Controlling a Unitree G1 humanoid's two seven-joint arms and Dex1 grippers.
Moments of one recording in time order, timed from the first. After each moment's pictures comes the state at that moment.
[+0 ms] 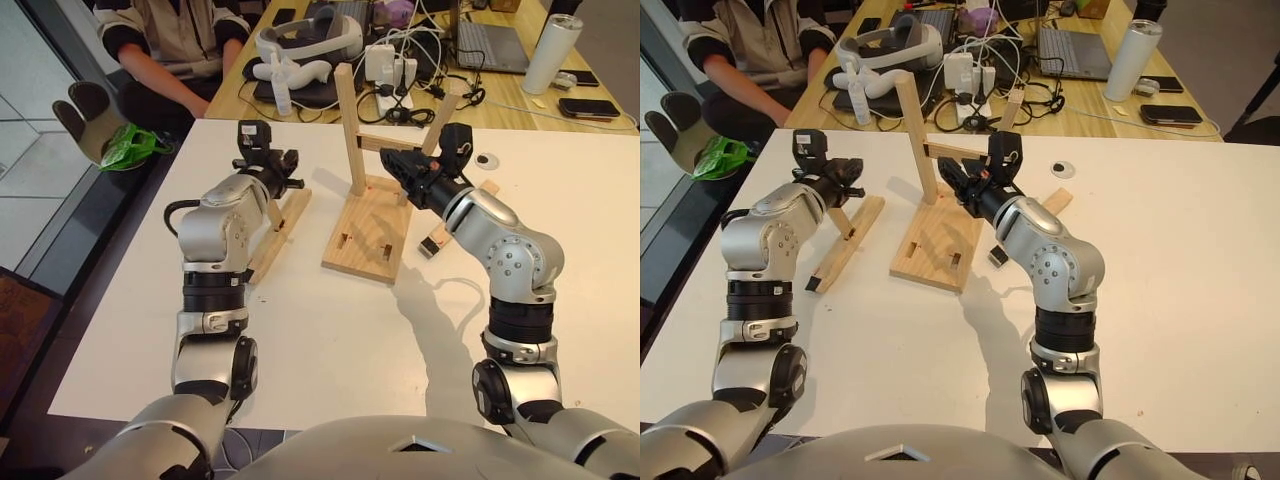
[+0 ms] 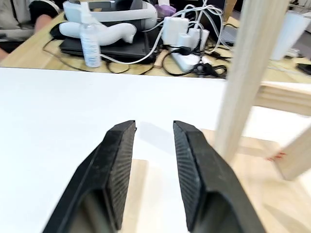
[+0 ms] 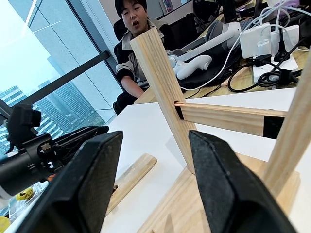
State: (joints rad) left arm -0.58 0.24 0.15 0.19 -0.25 0.75 -0.11; right arm -0.48 0.00 -0.08 -0.20 0.57 0.89 0.10
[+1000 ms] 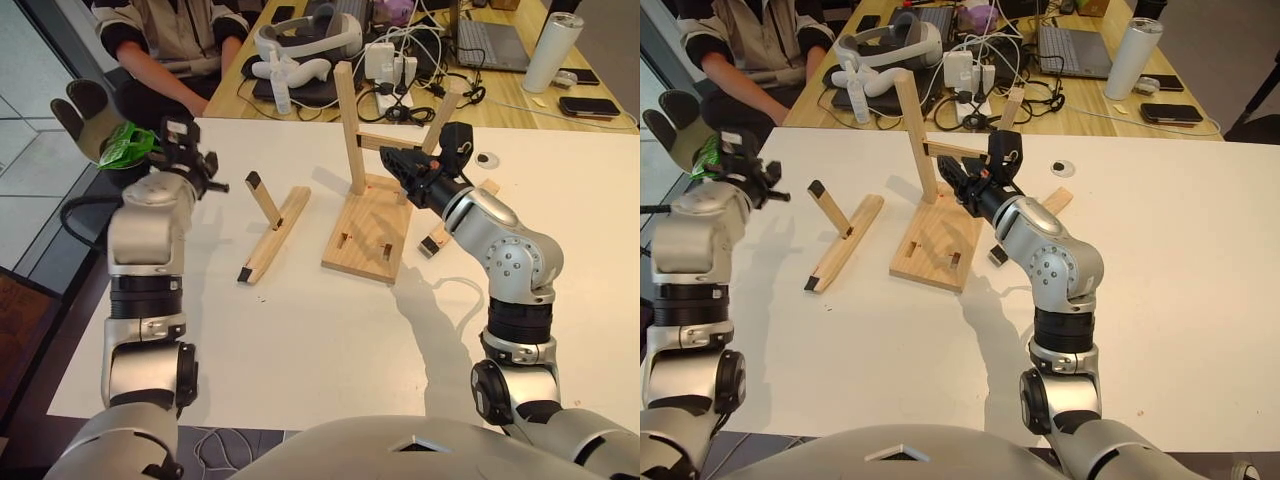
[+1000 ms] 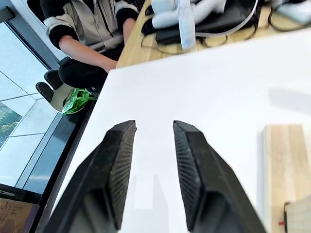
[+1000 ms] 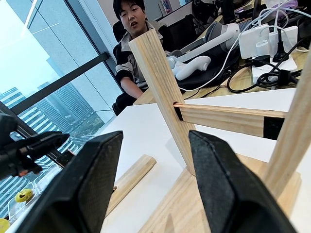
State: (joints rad) left arm -0.51 0.54 0.05 0.15 -0.07 0.79 -0.16; right arm -0.47 0.00 -0.08 -0.21 0.57 0.89 0.09
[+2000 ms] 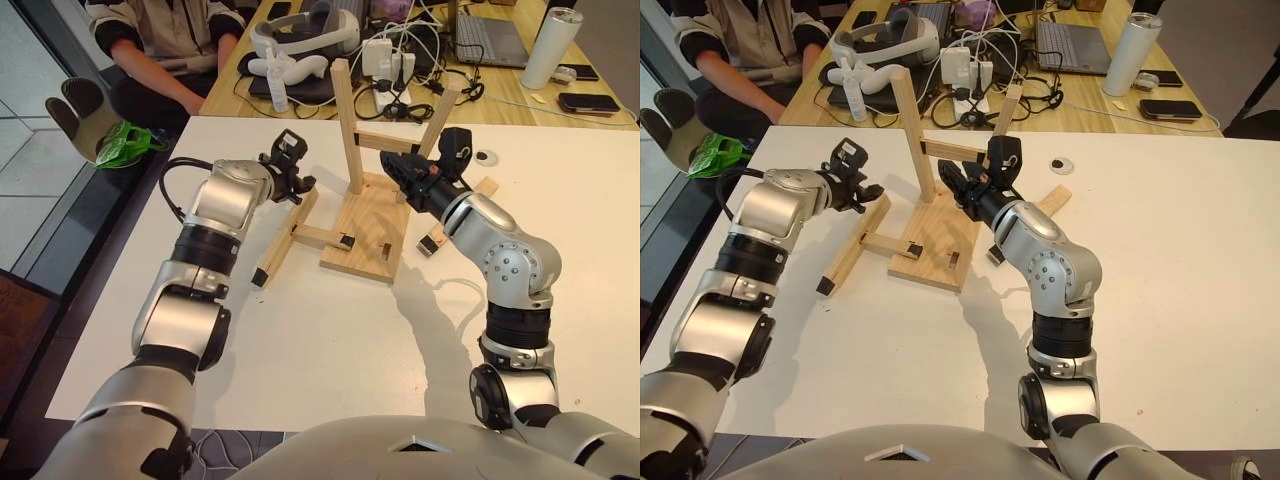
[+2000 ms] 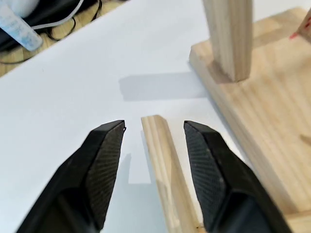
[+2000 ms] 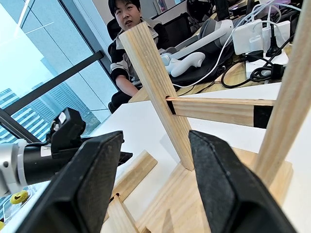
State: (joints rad) left arm -0.86 0.41 -0.27 0.69 -0.01 0.64 -0.55; right arm -0.45 0.01 -0.07 -0.22 0.55 0.89 0.08
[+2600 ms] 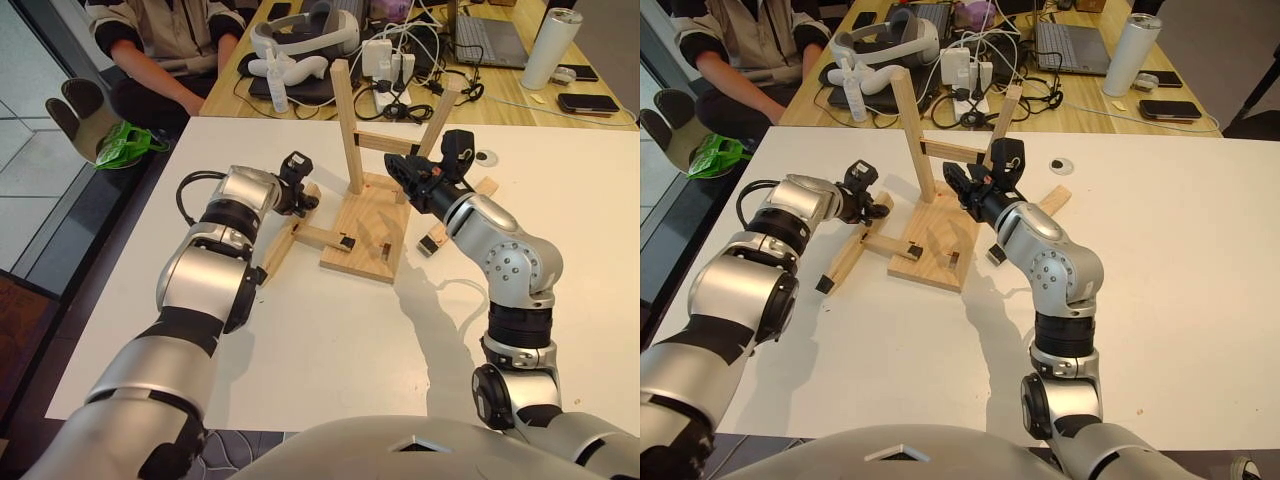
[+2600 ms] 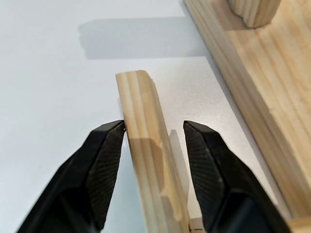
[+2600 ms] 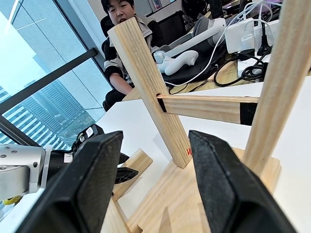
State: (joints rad) left arm -1.06 0.30 -0.23 1.25 0.11 0.45 -0.66; right arm -0.45 0.00 -0.08 -0.21 0.54 0.88 0.08
